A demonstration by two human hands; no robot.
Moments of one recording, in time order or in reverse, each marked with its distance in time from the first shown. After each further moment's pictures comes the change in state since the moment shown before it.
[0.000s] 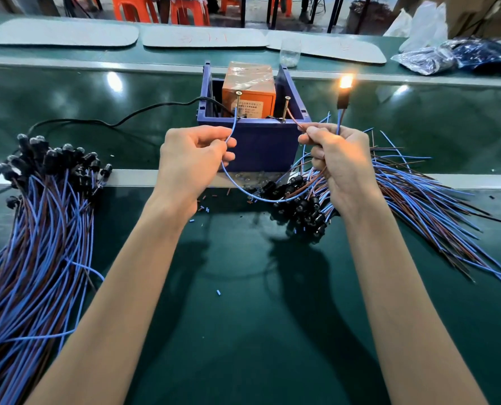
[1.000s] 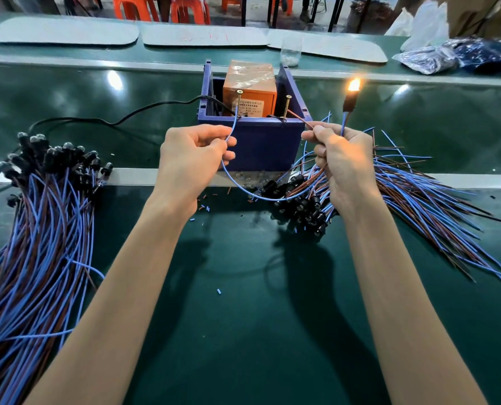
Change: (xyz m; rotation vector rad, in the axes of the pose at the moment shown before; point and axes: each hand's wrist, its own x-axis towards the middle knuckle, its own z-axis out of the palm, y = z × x) left_hand 0.004 -0.006 -0.001 -0.002 -0.011 0.011; right_hand -0.001 0.004 0.002 0.002 0.075 -0.010
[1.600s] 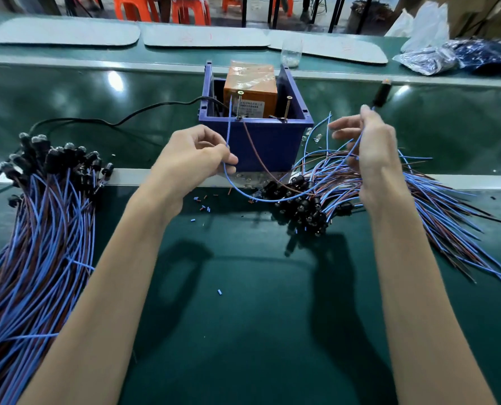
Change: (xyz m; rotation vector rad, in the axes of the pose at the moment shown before) left_hand 0.000 0.010 -0.012 0.087 -0.191 -0.115; right_hand 0.005 -0.026 -0.023 -0.398 0.077 0.013
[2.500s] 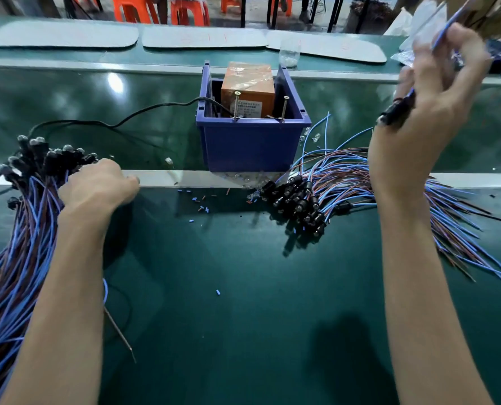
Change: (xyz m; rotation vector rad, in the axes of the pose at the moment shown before) left_hand 0.023 -0.050 -0.082 1.078 0.327 -0.408; right_hand -0.001 -0.012 -0.017 -0.196 0.475 -1.028
